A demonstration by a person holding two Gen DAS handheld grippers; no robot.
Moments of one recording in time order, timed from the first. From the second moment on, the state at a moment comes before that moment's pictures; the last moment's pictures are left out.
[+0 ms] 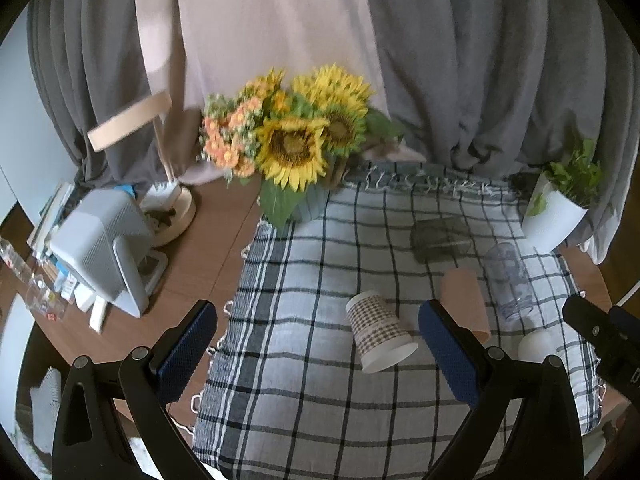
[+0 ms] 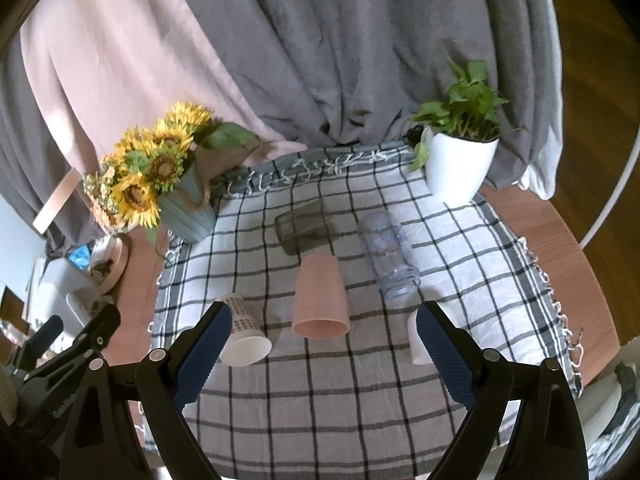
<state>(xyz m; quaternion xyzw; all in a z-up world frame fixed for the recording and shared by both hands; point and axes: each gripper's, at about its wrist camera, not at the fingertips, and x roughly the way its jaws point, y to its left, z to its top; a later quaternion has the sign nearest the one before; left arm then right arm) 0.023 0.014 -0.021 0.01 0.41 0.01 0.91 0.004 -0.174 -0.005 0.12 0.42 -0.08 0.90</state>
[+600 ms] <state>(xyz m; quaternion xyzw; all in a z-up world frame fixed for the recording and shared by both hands) 0.099 0.020 -0.088 -0.05 0.49 0.08 0.87 0.149 -0.185 -0.110 0.10 0.60 0.00 0.80</state>
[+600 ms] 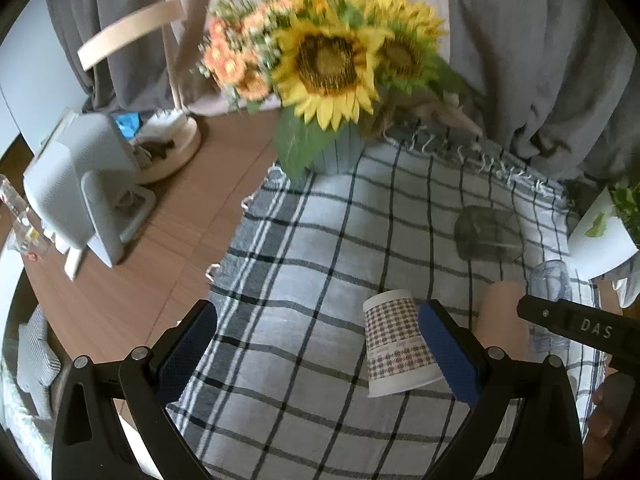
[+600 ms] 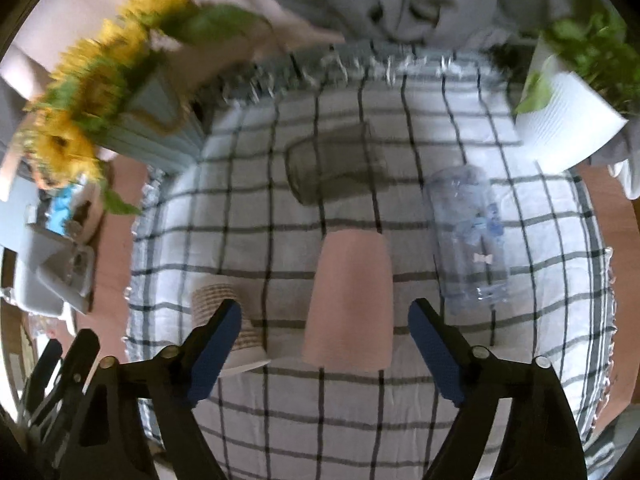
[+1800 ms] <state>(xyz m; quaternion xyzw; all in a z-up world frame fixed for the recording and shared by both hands) 0.082 0.016 -0.128 0.00 0.54 0.06 0.84 0.107 -0.144 -0.117 0.08 0.64 -0.03 0.77</state>
